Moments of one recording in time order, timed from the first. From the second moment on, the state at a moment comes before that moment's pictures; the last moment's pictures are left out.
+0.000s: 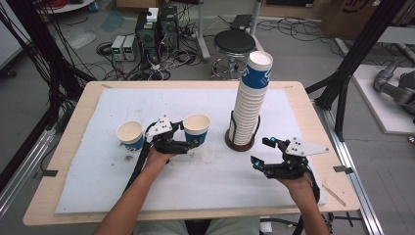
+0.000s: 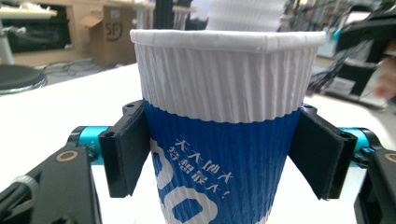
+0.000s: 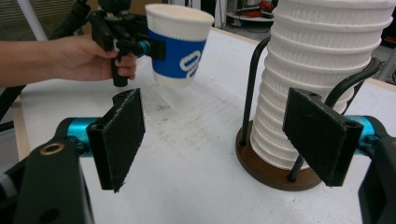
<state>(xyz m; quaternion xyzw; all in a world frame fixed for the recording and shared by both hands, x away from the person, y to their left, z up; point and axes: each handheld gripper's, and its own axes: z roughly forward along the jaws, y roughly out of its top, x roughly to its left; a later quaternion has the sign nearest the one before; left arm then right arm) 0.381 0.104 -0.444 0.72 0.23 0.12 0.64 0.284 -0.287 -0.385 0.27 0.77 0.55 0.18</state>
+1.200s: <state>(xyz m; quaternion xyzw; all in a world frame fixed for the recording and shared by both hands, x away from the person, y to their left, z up) 0.364 0.110 -0.452 0.79 0.29 0.15 0.52 0.283 -0.289 -0.385 0.27 0.77 0.55 0.18</state>
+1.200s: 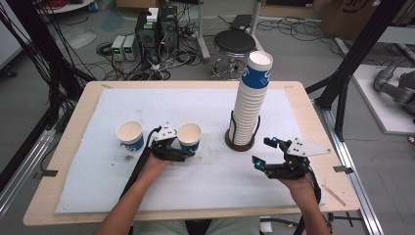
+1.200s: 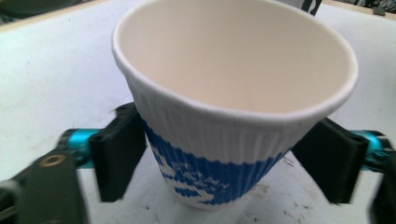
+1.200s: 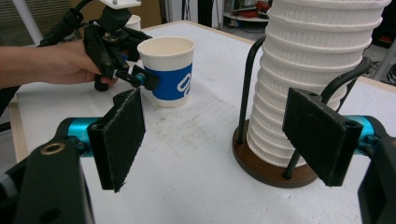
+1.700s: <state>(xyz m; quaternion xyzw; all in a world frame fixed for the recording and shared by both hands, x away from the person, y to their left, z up) 0.318 0.155 -0.422 0.75 0.29 0.17 0.58 0.283 -0.294 -0.388 0.28 0.77 0.54 0.19</state>
